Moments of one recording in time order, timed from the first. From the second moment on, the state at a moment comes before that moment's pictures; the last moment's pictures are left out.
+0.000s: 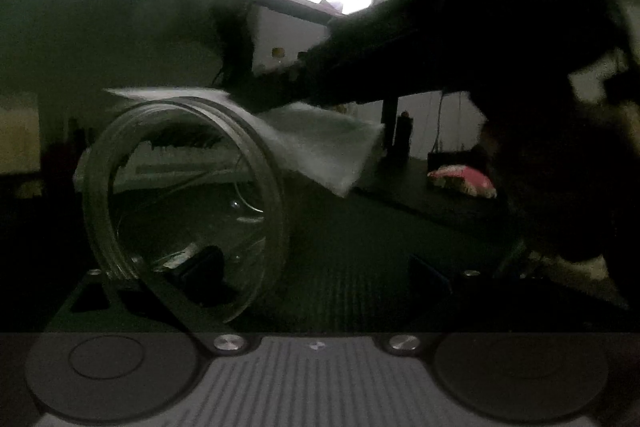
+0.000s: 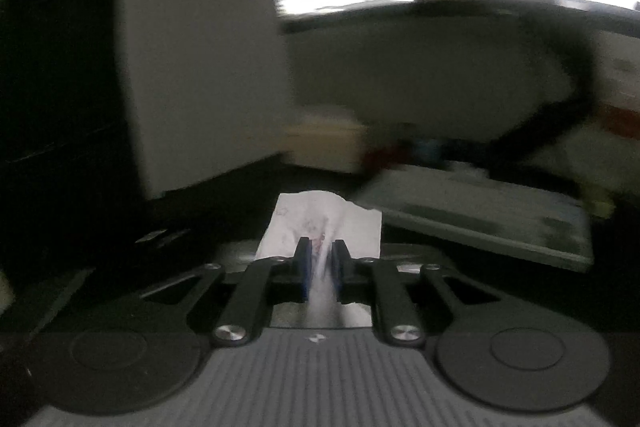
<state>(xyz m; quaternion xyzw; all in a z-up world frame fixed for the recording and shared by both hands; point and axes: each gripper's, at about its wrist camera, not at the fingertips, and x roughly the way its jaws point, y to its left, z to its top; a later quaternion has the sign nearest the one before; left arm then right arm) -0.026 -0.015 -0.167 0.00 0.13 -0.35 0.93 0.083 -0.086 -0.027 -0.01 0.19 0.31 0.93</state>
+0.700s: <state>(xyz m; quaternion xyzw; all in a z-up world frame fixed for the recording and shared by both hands) -0.017 -0.009 -0.156 -0.03 0.17 -0.33 0.93 0.118 -0.112 -0.032 0.04 0.22 0.27 0.94</state>
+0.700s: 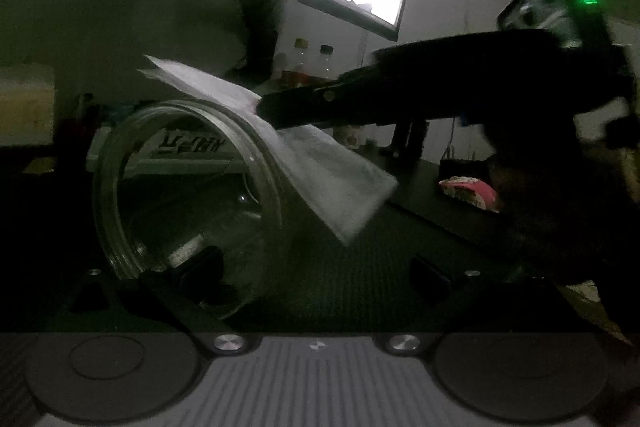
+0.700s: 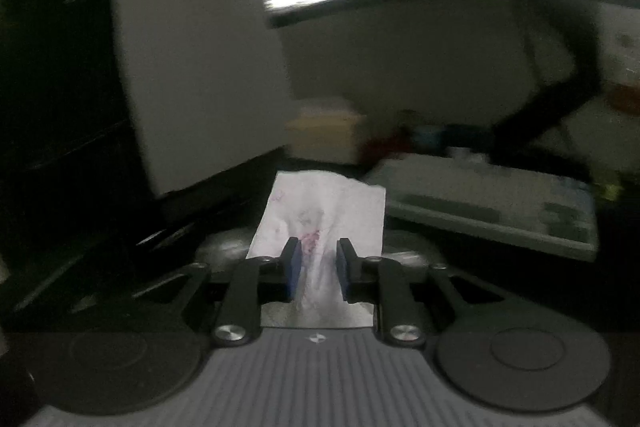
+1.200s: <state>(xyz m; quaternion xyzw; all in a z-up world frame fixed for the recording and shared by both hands) -0.019 -0.013 -0.150 -0.02 0.18 -0.33 0.93 0.124 -0.103 -0.029 0.03 0.21 0.27 0.94</state>
